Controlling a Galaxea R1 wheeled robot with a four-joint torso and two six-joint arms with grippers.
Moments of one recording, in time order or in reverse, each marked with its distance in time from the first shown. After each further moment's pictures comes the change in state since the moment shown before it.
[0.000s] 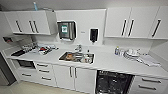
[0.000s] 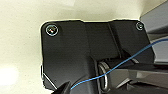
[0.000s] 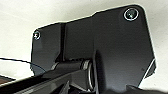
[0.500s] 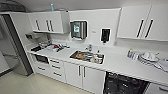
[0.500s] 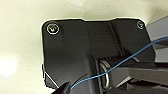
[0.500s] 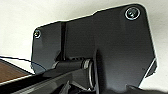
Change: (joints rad) left arm 0.000 -0.013 0.001 0.000 0.004 0.000; right arm 0.001 -0.002 0.014 -0.009 -0.016 0.000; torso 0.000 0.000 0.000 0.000
